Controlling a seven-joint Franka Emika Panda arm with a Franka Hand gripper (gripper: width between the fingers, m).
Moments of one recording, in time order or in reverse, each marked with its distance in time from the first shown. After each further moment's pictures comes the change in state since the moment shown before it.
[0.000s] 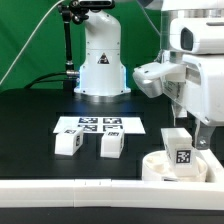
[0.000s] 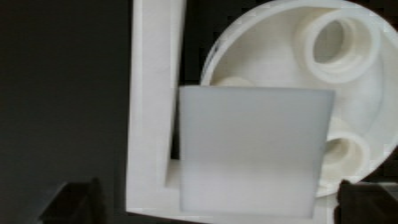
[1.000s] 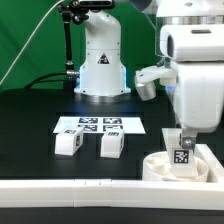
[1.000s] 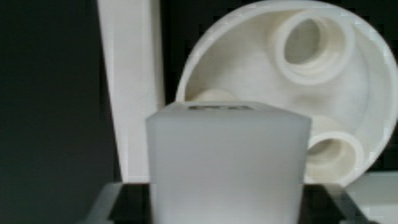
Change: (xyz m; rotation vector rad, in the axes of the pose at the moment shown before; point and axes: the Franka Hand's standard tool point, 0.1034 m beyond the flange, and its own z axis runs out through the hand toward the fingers) arm -0.004 -0.005 0.005 0.012 0.002 0.245
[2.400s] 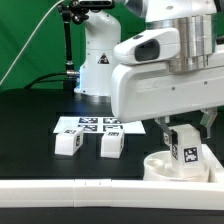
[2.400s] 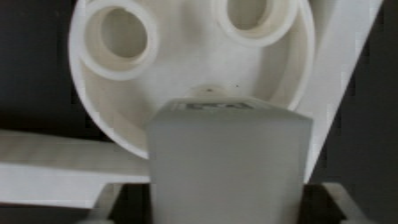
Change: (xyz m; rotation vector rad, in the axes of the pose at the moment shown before) arm 0.002 -0.002 0.000 0.067 0.114 1.344
